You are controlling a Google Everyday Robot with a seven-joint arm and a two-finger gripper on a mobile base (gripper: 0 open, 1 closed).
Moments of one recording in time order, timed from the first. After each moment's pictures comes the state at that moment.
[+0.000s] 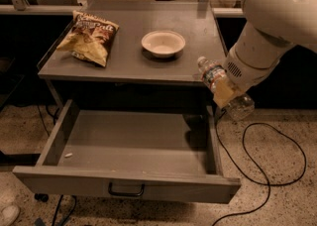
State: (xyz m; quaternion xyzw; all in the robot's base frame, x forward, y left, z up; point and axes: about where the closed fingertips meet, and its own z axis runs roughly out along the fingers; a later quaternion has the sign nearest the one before) arm 0.514 -0.185 0.859 -0.27 0.95 -0.02 0.13
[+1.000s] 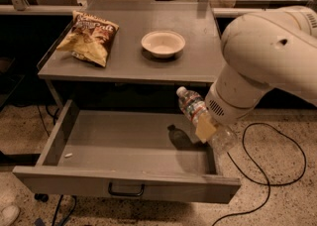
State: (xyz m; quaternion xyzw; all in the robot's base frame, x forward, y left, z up) arm 0.450 -0.136 0.817 -0.31 0.95 0.01 0.11
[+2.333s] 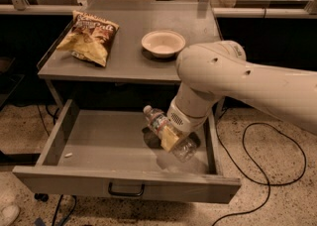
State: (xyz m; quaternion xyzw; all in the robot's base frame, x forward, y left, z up) arm 0.470 -0.055 0.736 -0.36 0.93 0.09 0.06
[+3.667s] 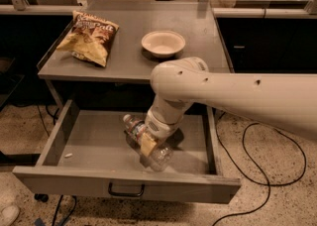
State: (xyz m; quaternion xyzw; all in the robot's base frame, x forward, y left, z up) arm 0.489 0.008 0.681 -0.41 0.91 0.11 0.05
